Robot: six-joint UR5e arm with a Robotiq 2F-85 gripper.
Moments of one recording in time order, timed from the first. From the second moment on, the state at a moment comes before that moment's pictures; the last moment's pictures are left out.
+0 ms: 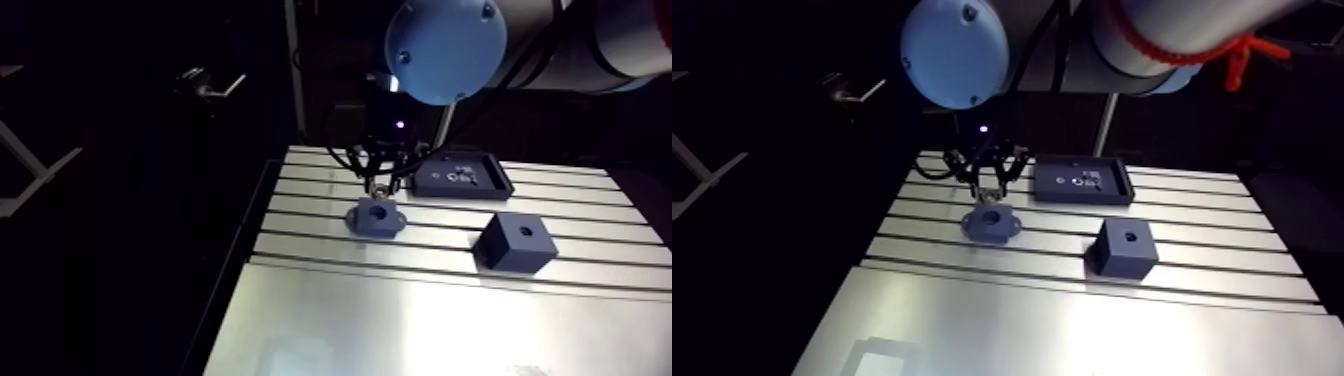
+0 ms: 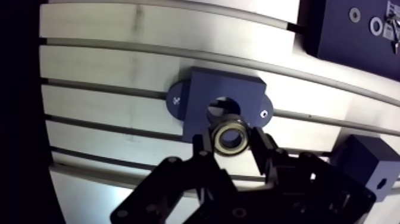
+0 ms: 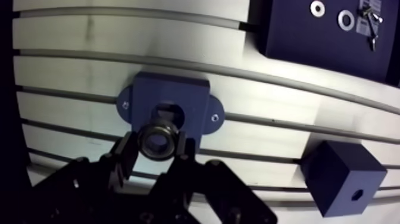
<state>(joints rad) 0.09 -1.25 1.87 -2.14 -1.57 -1.64</state>
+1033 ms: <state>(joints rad) 0.09 -1.19 1.86 -2.15 -1.59 -1.52</state>
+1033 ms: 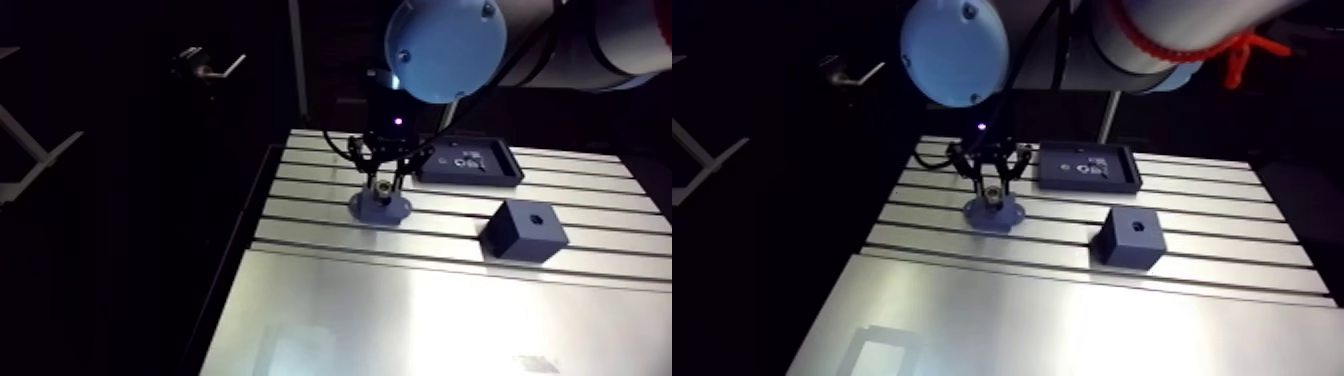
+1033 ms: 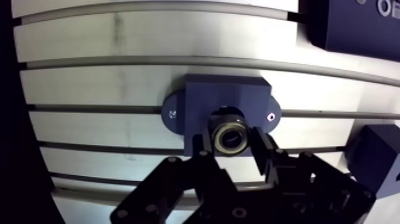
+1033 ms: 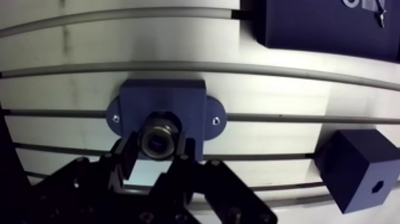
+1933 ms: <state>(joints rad) 0.09 -1.17 1.87 -2.17 -1.59 -1.53</state>
